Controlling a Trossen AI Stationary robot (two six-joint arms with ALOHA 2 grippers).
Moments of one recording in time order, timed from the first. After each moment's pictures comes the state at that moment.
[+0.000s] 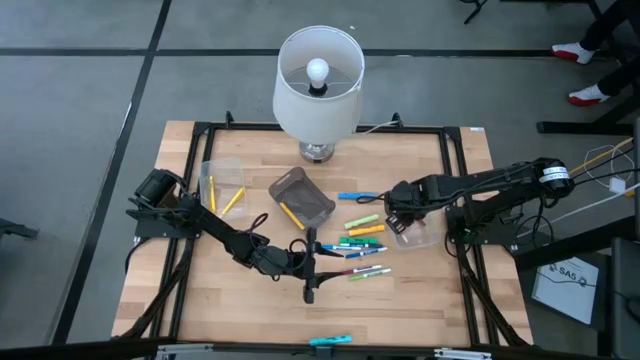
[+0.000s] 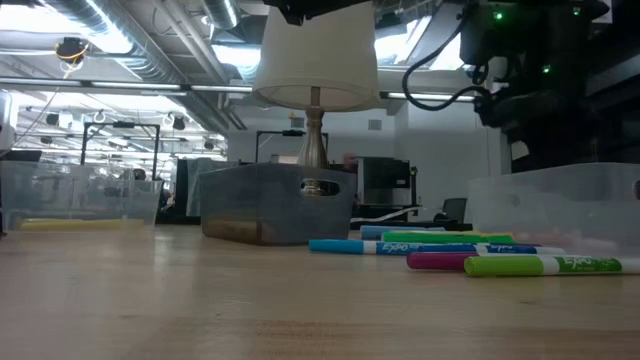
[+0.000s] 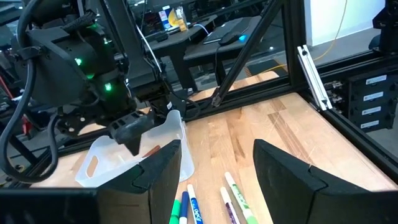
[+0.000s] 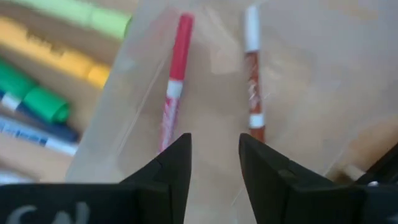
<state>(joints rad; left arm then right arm) -0.46 1.79 0.97 0.70 -0.51 0.22 0.03 1.28 0.83 -1.04 0.12 0.92</state>
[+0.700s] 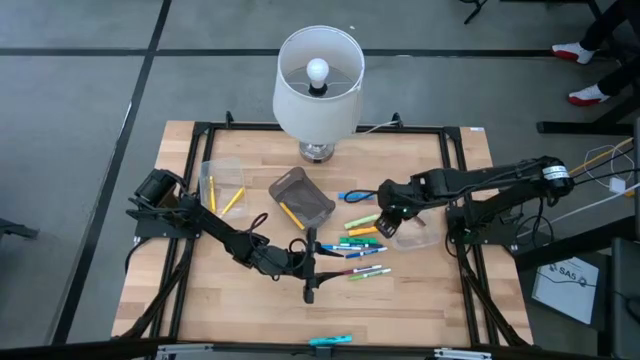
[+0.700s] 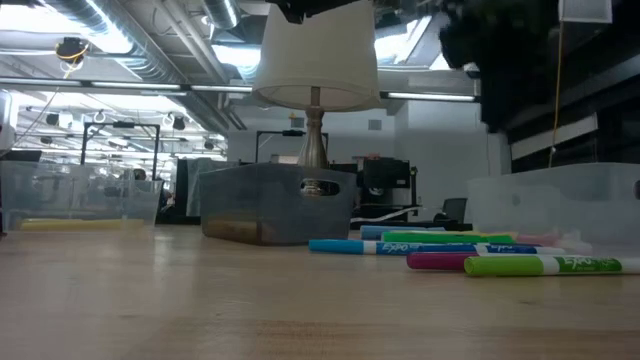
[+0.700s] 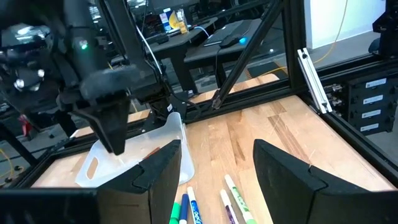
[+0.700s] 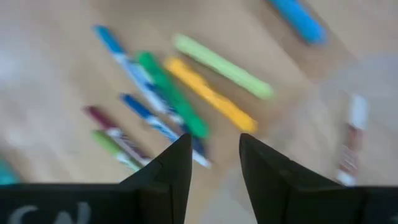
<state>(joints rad) -0.46 1.79 0.97 0.71 -0.51 0.22 0.09 1.28 1.04 -0.93 0.05 0.80</state>
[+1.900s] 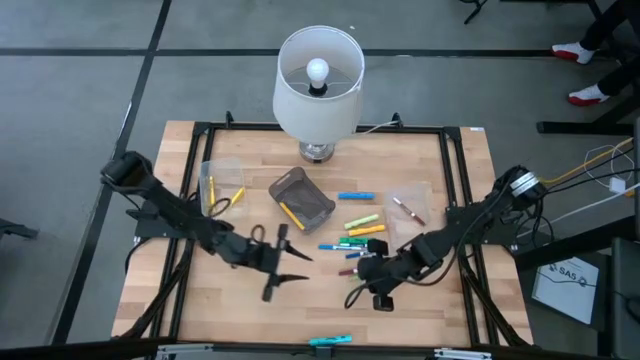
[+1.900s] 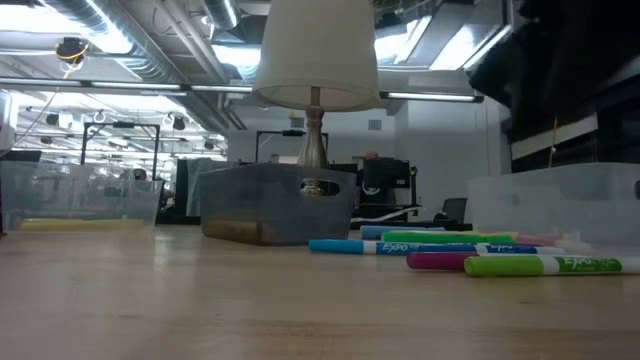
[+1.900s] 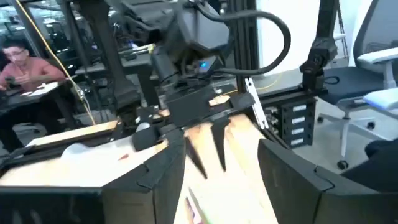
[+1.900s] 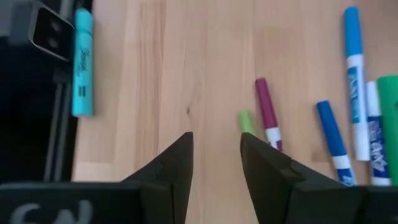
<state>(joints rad) -0.54 1.42 0.70 0.67 -0.39 0.12 0.56 1.59 1.04 -0.41 0.16 0.54</state>
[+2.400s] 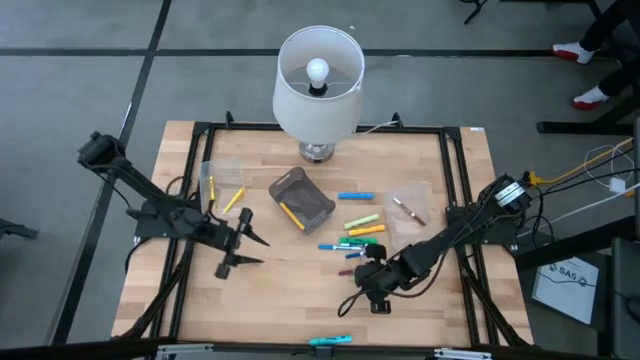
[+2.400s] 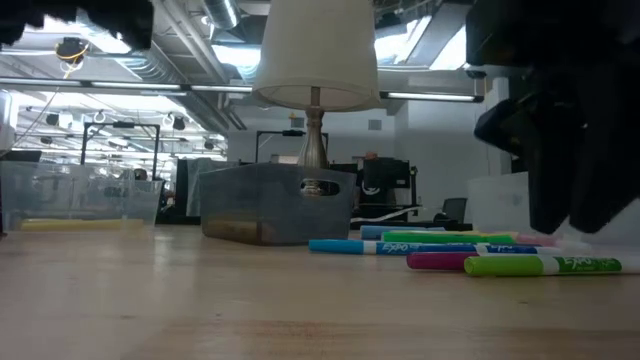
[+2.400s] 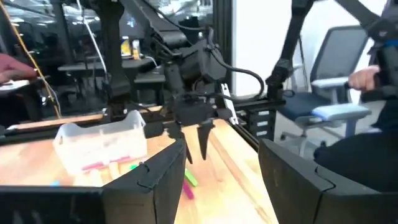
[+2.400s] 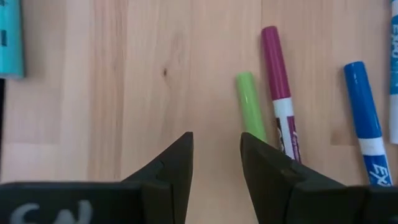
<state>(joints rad) -0.57 0.89 0.23 0.70 -0.30 0.02 0.58 1.73 1.04 -0.42 0.17 0.52</state>
